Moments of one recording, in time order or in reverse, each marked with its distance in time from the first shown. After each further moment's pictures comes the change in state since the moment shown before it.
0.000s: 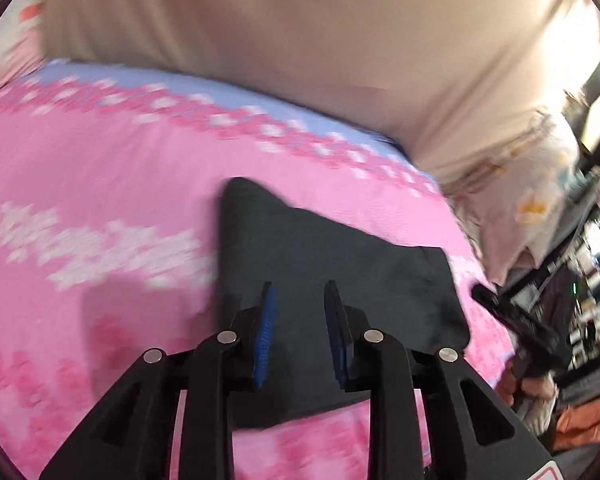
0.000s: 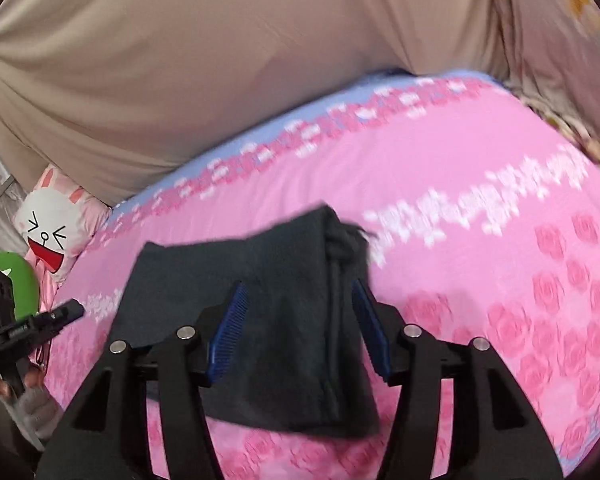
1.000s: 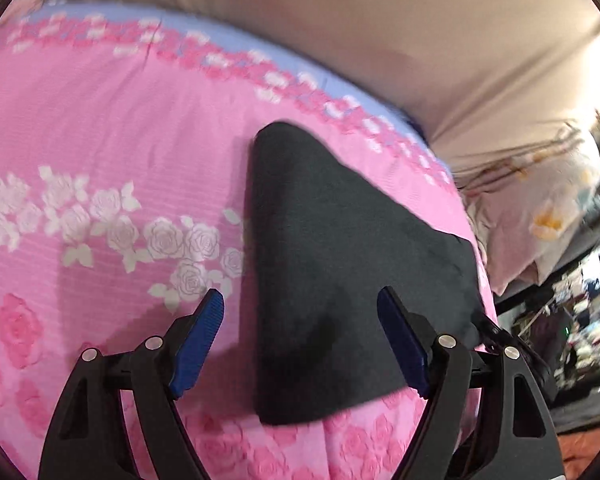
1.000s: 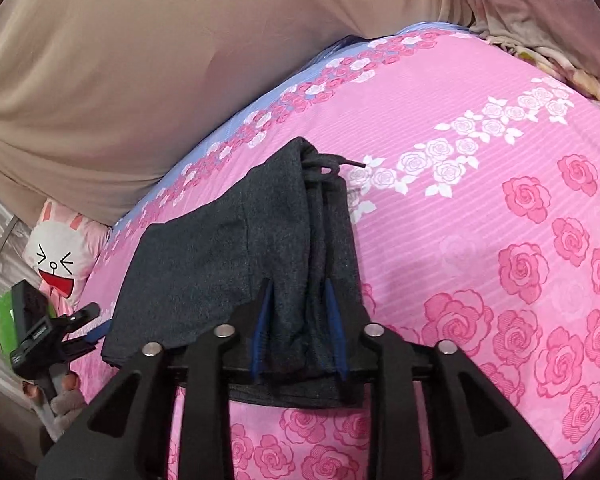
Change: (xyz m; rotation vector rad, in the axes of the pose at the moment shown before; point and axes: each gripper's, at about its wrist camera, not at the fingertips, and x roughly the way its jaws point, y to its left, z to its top) left arm 0.076 0.007 -0.004 -0.176 0.119 -0.008; right arm -0.003 -0.090 -0.015 0.181 0.035 0.036
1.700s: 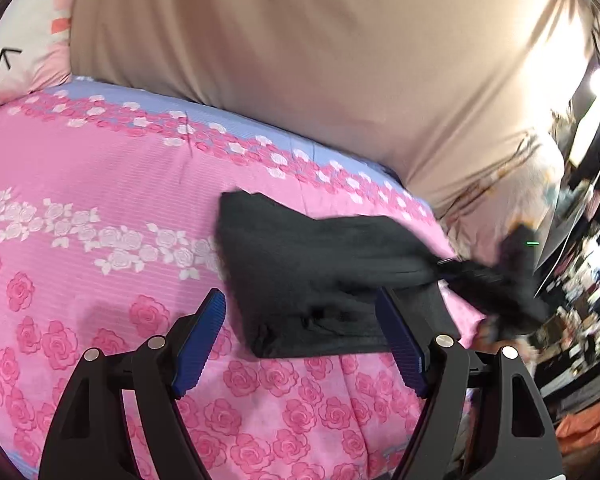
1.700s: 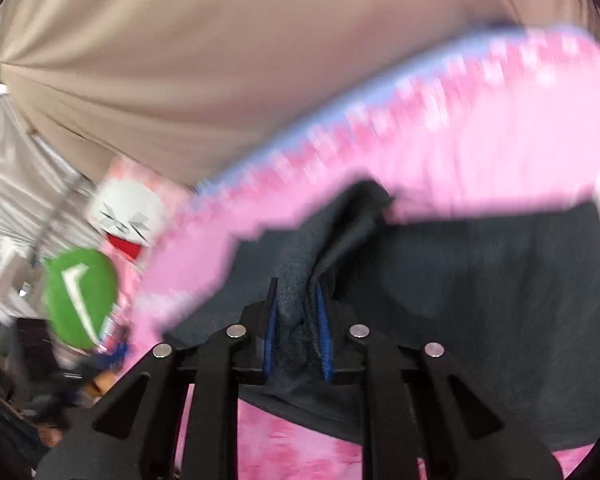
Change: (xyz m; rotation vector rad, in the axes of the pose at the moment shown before) left arm -0.143 0.011 -0.037 0.131 -0.246 0.001; right arm 0.015 0.155 0.019 -0.157 0.021 0.319
